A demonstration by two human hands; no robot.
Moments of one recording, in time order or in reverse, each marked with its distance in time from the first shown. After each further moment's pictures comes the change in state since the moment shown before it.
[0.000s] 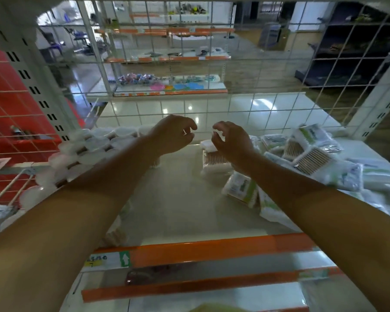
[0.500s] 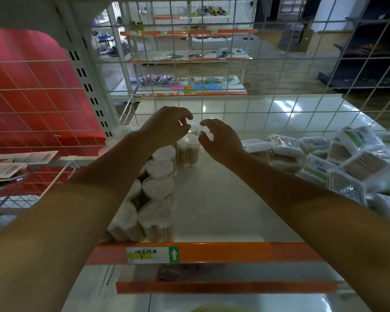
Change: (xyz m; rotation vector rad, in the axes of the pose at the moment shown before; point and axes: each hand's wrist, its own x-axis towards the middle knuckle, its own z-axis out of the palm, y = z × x) left_hand -0.046 -0.076 -0.047 -0.004 0.100 -0.119; right_hand 0.015 -0.101 0.061 0.094 -0.002 -0.143
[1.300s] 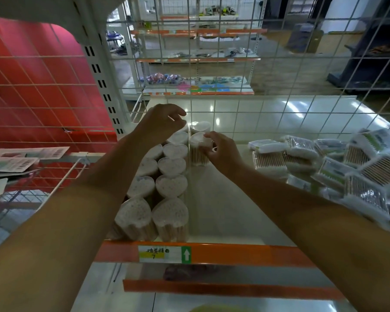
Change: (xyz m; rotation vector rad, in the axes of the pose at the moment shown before) left_hand -0.017 -0.035 -0.009 -0.331 0.058 -0.213; right_hand -0.008 0.004 0.046 0.141 -0.037 0.034
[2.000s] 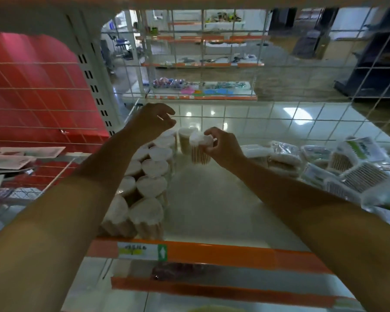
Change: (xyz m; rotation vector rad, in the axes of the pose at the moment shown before) left_hand 0.002 0.024 0.003 -0.004 0.054 -0.099; right_hand 0.003 0.013 -0.049 0.042 -0.034 0.019
